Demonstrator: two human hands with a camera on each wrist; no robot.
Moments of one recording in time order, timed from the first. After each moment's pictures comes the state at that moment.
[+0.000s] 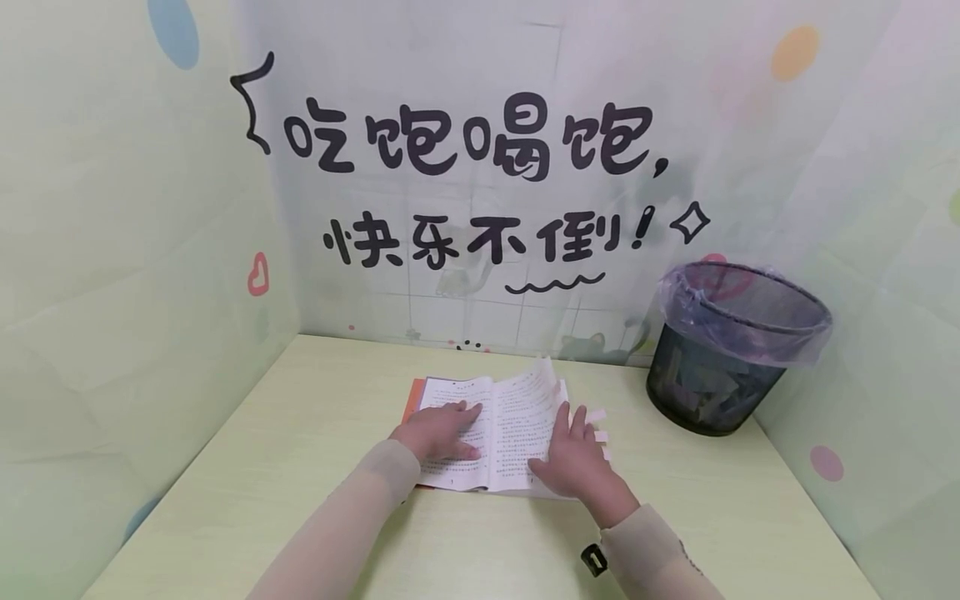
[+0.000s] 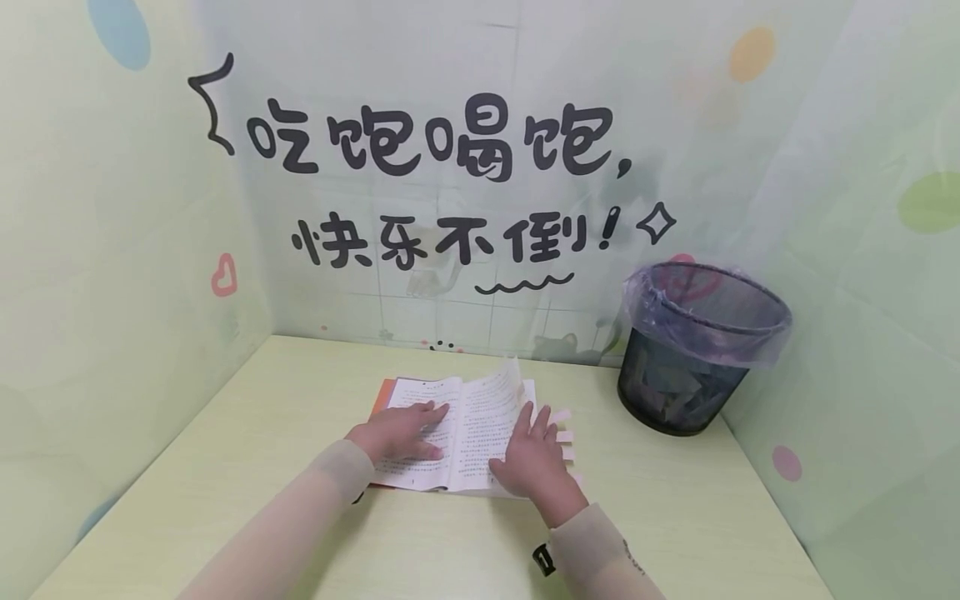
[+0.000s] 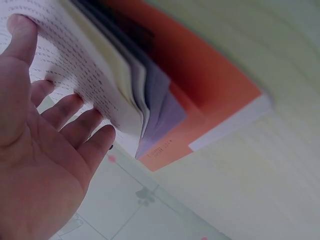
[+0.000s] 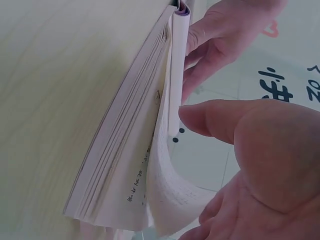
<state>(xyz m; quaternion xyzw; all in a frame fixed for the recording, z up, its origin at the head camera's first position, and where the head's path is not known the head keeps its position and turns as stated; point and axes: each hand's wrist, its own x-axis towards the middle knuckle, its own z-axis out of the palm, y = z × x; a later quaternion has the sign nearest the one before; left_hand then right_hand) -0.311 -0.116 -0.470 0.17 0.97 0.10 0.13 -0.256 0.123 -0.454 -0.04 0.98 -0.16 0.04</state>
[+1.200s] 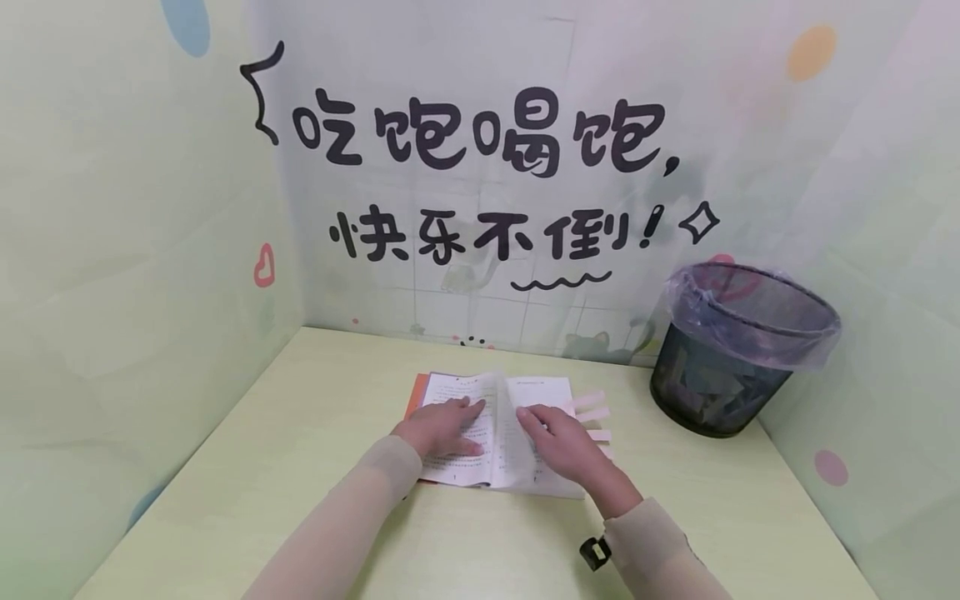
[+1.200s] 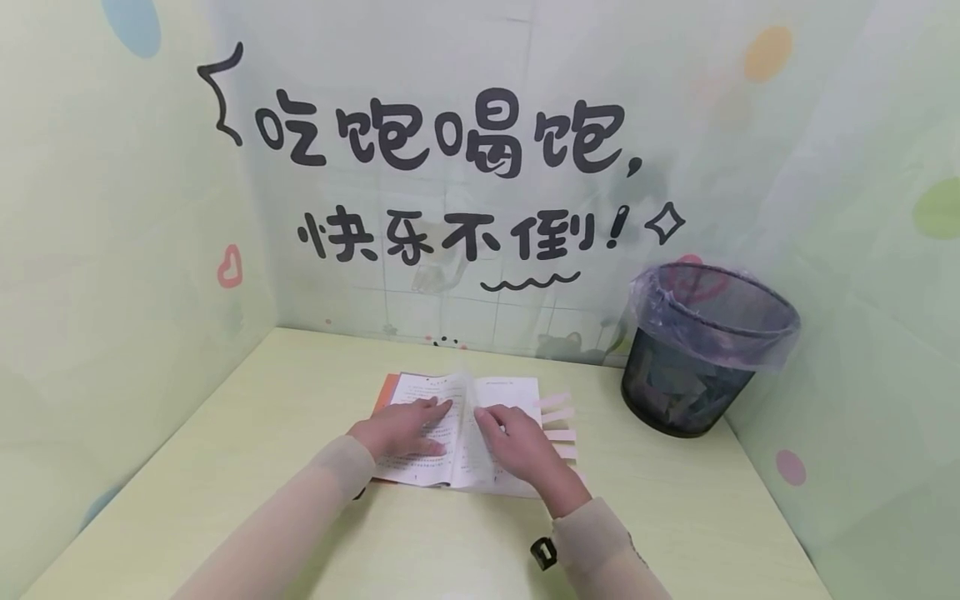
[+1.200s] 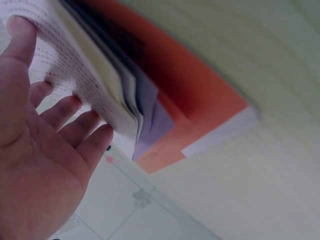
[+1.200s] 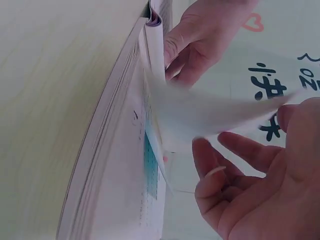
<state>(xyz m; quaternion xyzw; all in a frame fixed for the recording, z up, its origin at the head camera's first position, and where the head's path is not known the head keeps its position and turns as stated) -0.313 -0.119 -0.479 0.15 0.97 0.12 0.13 -0.269 0.115 -0.445 -0.17 0.92 -0.37 0.02</state>
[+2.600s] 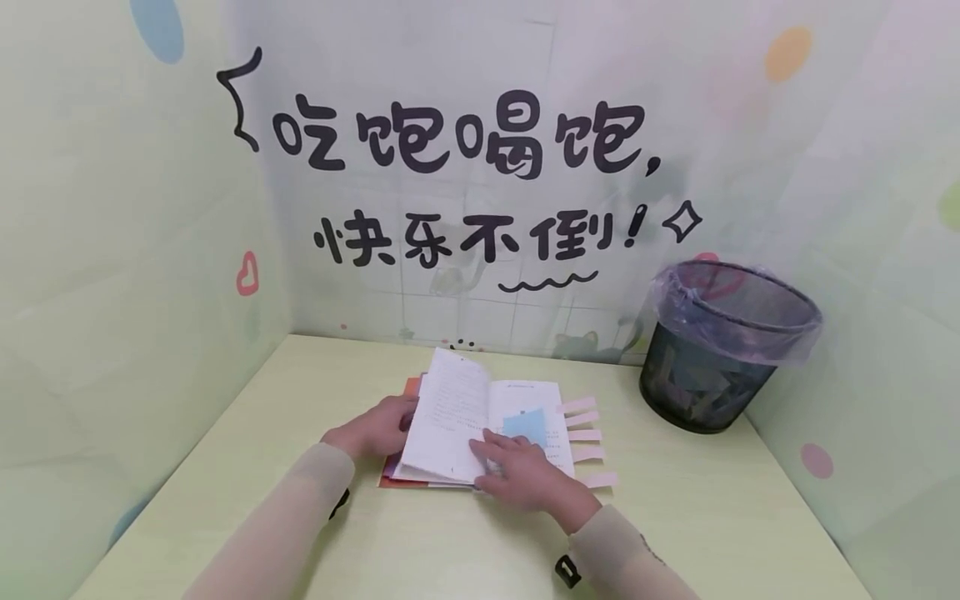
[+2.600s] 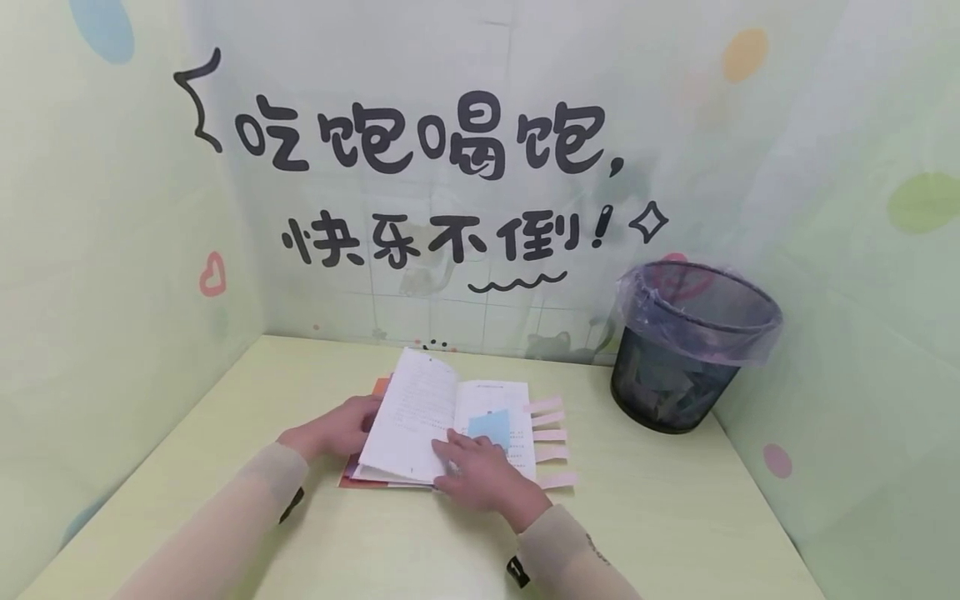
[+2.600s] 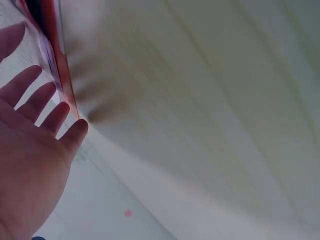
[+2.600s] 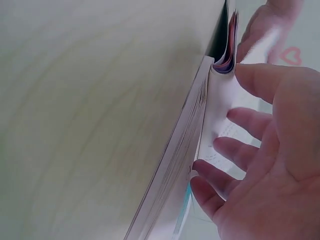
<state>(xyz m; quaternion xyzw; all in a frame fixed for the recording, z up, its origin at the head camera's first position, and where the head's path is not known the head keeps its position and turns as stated) -0.325 -0.197 -0.495 0.25 0.93 0.26 0.04 -0.253 0.091 -0.475 -0.30 0.94 -0.16 0.07</state>
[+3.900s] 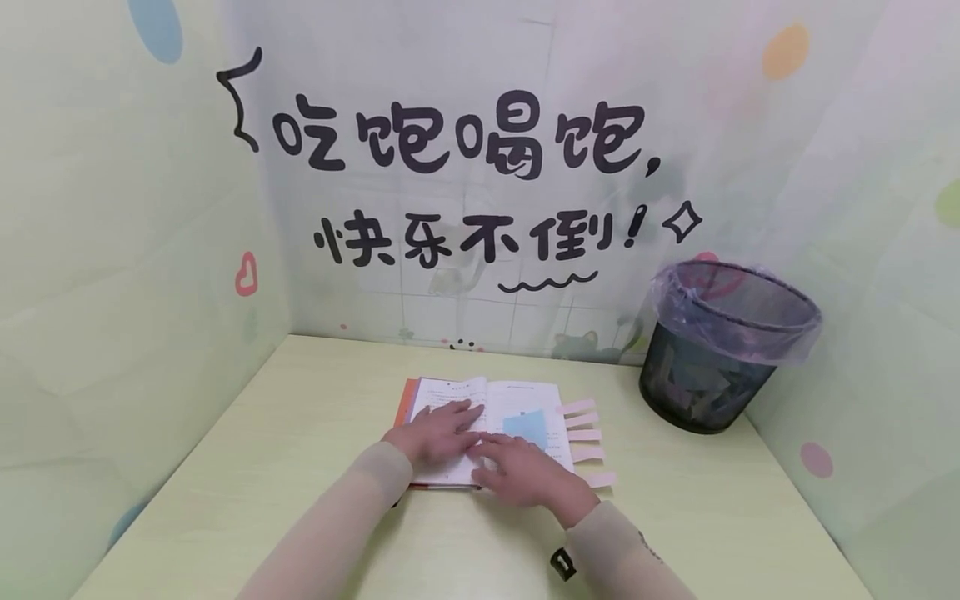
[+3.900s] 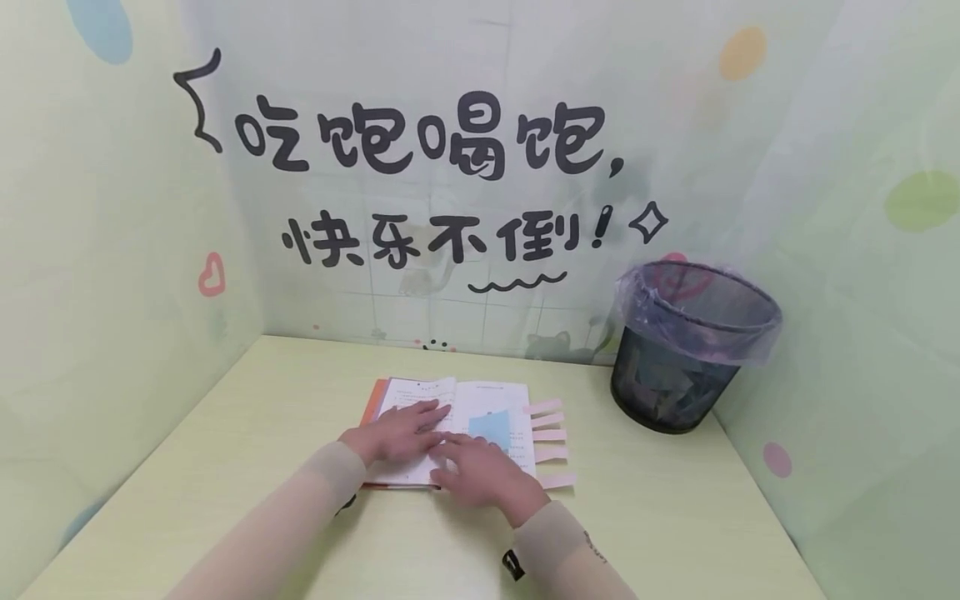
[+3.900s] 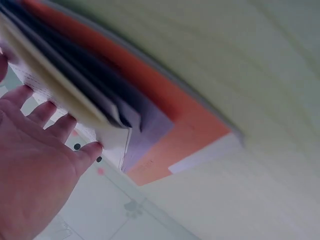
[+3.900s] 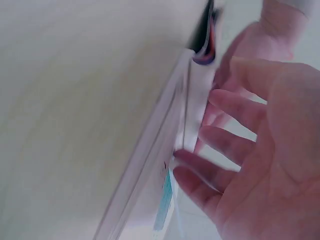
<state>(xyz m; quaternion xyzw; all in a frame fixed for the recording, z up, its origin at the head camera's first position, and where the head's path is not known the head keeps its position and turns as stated) -0.309 -0.117 -0.479 0.24 0.95 0.14 0.10 -0.257 0.088 -0.466 -0.34 0.93 -0.13 0.03</state>
